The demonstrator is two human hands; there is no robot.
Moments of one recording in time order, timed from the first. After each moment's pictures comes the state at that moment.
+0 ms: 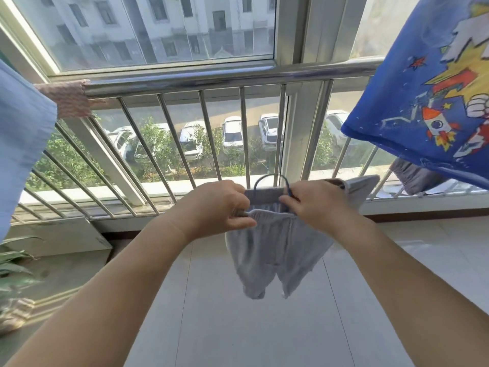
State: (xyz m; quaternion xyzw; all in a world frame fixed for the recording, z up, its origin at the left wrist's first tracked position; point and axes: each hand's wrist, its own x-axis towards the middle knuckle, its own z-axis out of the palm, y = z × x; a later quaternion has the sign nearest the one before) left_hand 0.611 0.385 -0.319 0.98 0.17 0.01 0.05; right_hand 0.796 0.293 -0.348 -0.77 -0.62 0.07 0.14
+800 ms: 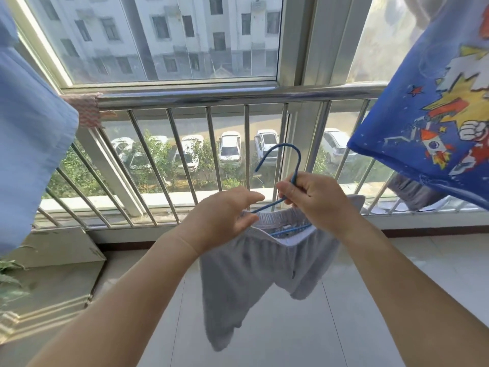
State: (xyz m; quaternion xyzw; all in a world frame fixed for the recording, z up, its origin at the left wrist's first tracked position) left_hand 0.598 0.374 -0.317 0.95 0.25 0.11 0.17; right_hand 0.774 0.292 -0.319 -0.69 -0.59 0.15 0.39
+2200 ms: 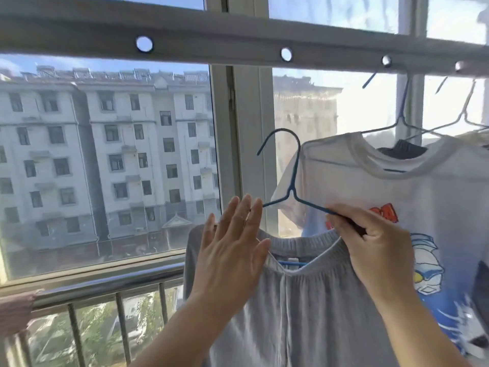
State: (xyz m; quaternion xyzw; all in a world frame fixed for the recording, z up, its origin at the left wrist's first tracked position) left_hand 0.694 0.362 -0.142 0.90 0.19 0.39 -0.04; right_hand 0.844 0.223 -0.146 -0.64 -0.39 -0.36 0.55
